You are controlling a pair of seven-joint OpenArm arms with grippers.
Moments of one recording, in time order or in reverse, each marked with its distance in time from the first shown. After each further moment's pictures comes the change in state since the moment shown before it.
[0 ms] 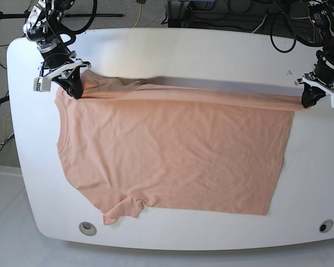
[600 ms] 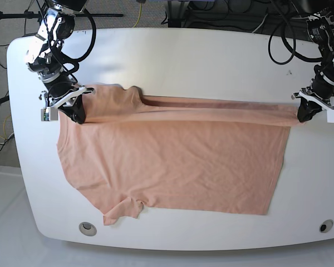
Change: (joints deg) left arm -7.6 0.0 2.3 -3.9 2.5 -1.8 1.0; right arm 12.7 3.2 -5.3 -7.9 -10.9 -0.2 1.2
